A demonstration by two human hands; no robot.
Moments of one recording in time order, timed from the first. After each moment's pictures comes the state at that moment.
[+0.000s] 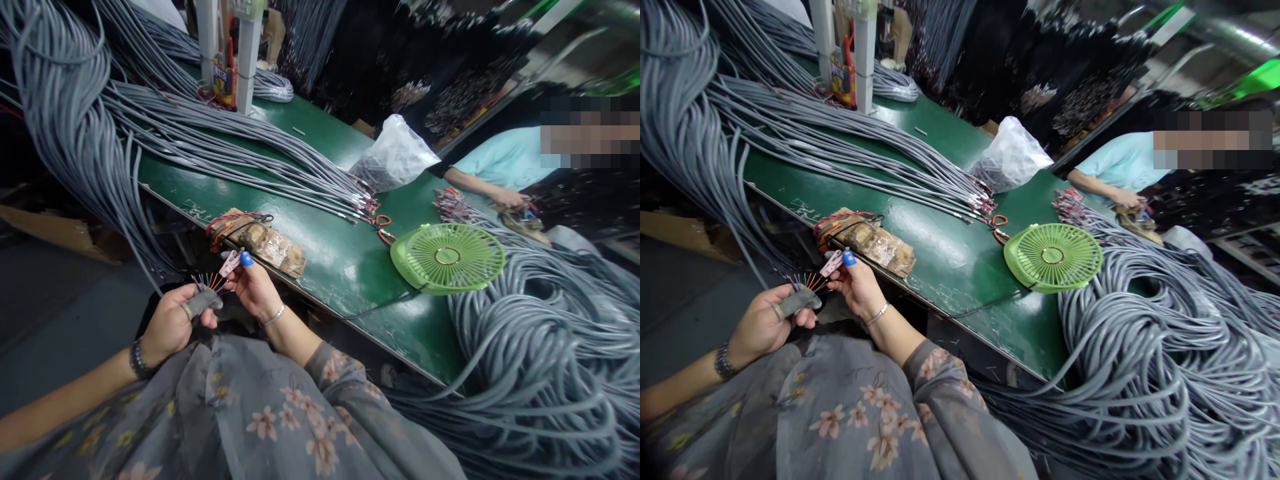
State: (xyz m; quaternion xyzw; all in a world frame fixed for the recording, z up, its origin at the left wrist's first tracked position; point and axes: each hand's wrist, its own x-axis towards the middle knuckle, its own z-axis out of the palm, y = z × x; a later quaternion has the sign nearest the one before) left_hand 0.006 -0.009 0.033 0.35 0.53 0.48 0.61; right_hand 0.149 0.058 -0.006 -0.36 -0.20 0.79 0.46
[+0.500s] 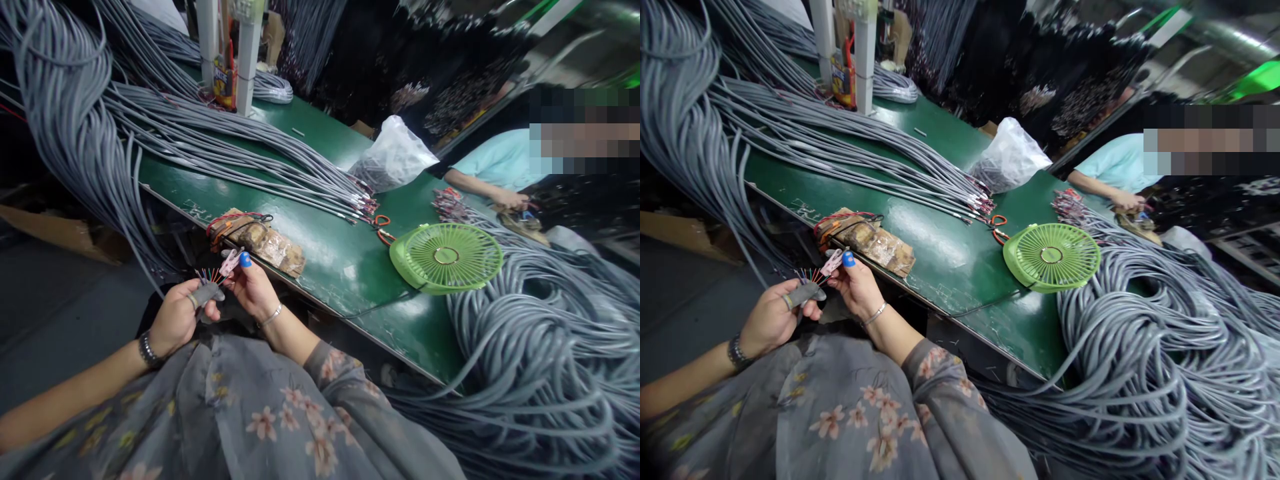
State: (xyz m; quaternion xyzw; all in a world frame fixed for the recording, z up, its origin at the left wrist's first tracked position) left_hand 0.012 0.000 0.027 0.31 0.54 0.49 0.62; right_hand 0.146 0.056 -0.009 -0.36 -0.22 0.77 0.47
